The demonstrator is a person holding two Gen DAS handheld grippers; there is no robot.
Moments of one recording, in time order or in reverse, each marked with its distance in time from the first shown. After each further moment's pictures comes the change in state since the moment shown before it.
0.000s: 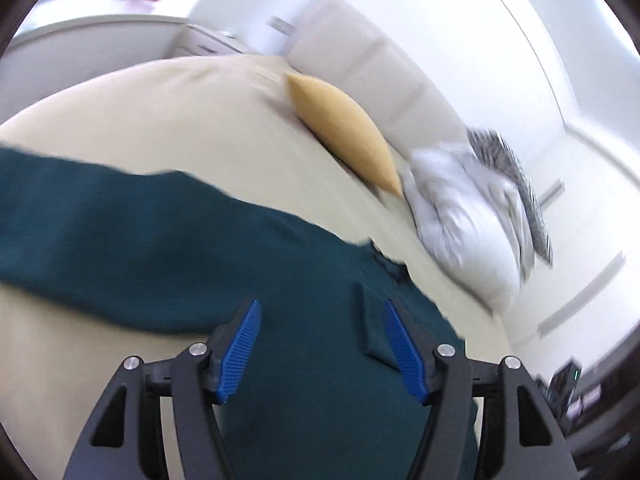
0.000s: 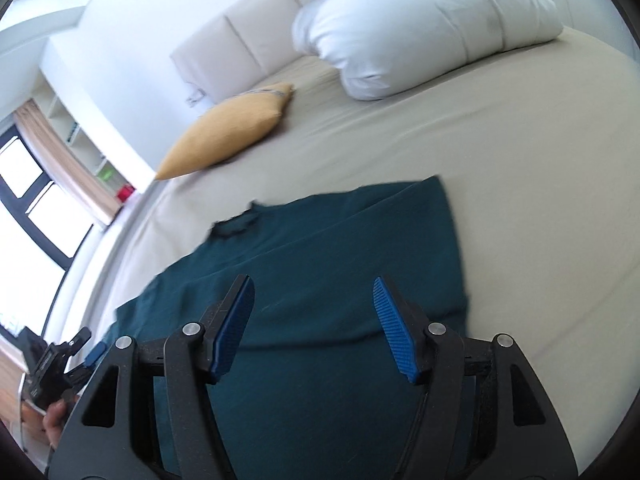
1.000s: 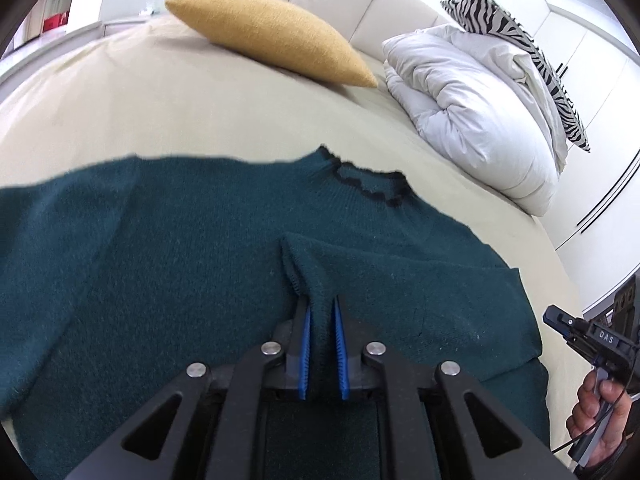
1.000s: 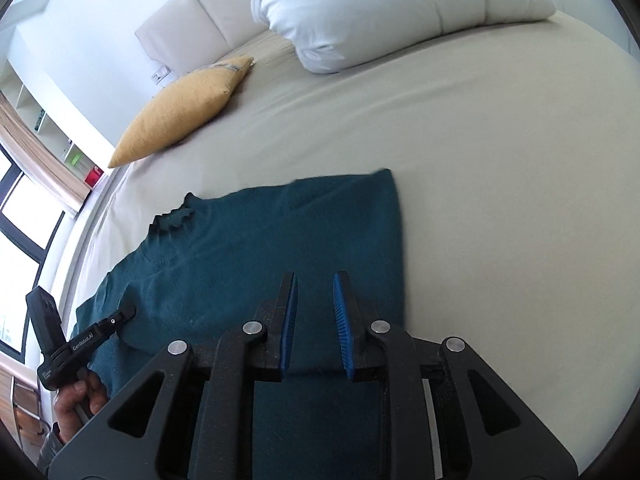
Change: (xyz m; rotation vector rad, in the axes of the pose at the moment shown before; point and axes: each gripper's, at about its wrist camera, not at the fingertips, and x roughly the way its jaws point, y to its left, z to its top) left arm 0.188 -0.106 -0.038 0.352 0.257 0.086; right arm 0.055 -0.066 0.034 0.009 0.122 -0.136
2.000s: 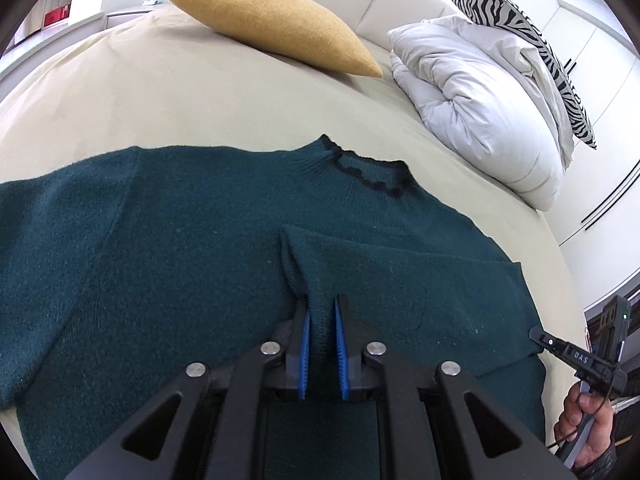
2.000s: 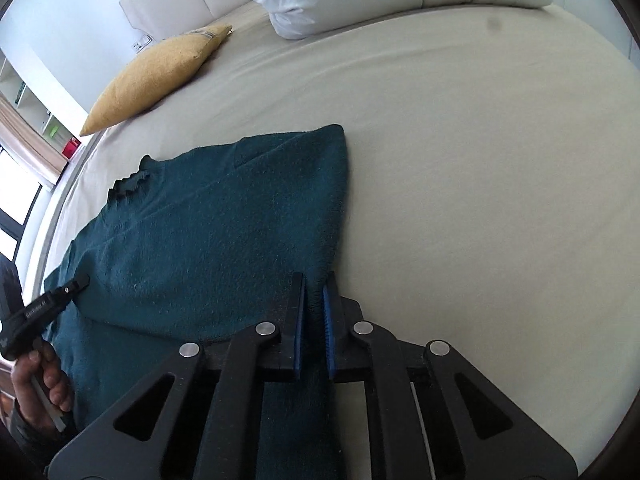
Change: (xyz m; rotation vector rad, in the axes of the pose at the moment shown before) left arm 0.008 -0.001 0.001 -0.023 0.066 0.009; right arm 0.015 -0.032 -0.017 -0.030 0.085 -0.092
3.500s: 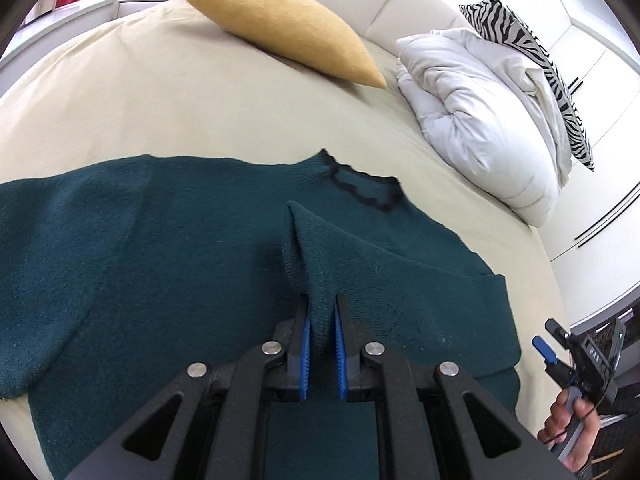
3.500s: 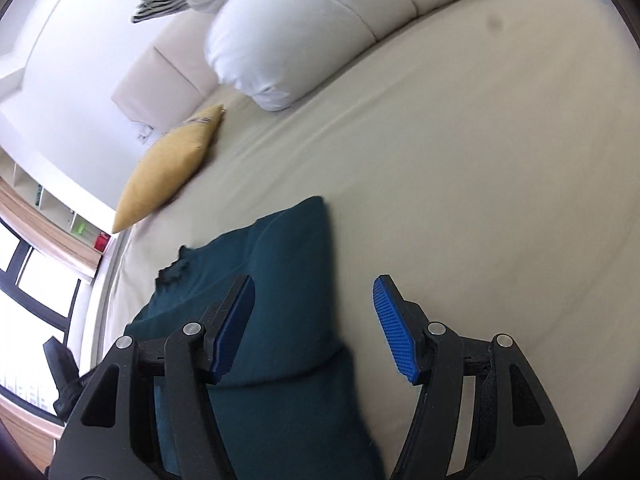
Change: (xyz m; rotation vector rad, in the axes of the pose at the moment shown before) left arm -0.016 -0.002 0.016 -0.066 0.003 -0.024; right arm -0.043 -0.032 0.012 0.279 -0.165 0.144
